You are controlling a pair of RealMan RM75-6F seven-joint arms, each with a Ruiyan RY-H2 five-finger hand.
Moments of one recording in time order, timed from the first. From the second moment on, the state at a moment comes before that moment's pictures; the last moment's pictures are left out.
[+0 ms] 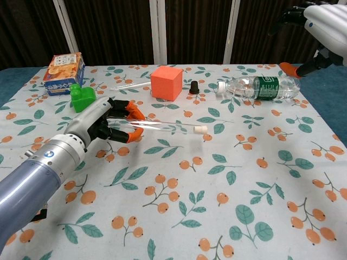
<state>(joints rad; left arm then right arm) -0.61 -2.02 -0.27 -1.16 1.21 1.15 -0.23 0.56 -1.55 0.28 -1.48 -1.32 1.36 -0.43</state>
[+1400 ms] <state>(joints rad) -0.50 -1.84 -0.23 -1.32 1.20 1.14 -0.09 0.49 -1.50 0.24 -1.62 -1.33 1.41 -0.46</state>
